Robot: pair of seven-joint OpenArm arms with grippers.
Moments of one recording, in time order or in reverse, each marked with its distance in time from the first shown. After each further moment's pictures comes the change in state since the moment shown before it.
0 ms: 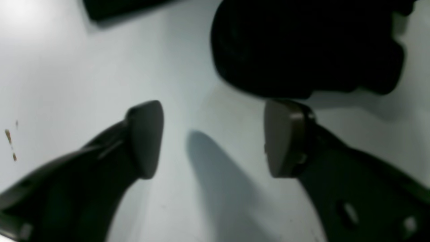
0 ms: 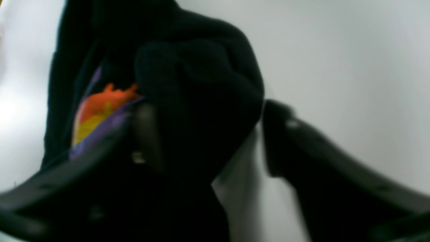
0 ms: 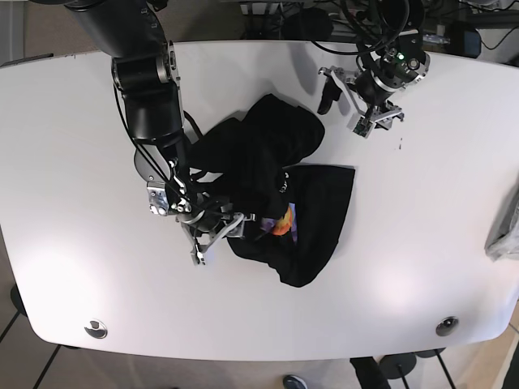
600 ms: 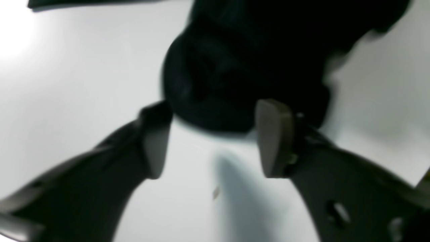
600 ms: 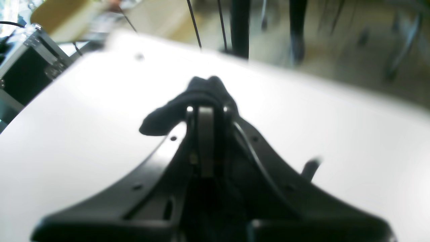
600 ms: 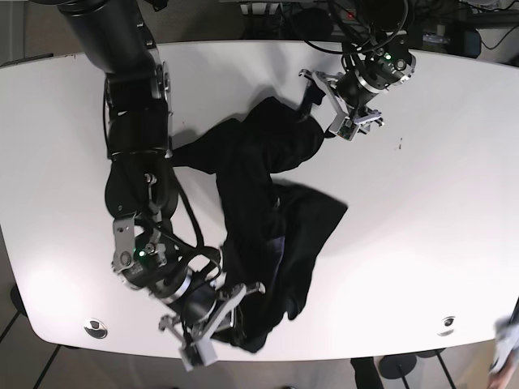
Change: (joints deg) left arm 0.2 1.9 4.3 -0.9 -3.5 0.0 -6.0; right arm 8.4 1.6 -1.2 42.4 0.0 0.2 -17.9
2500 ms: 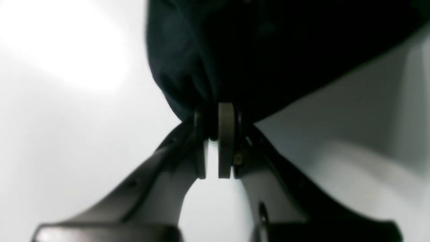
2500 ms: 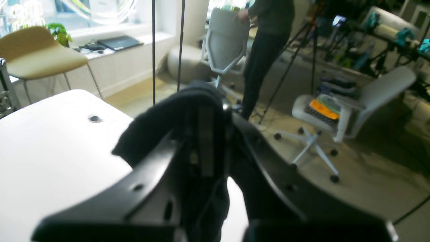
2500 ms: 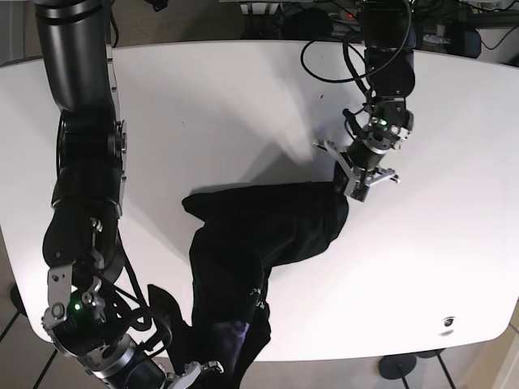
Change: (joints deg) left arm -22.1 -5.4 1.8 -20.7 11.7 11.8 -12.7; right arm 17.4 8.9 0.3 1.7 0.2 2.2 1.5
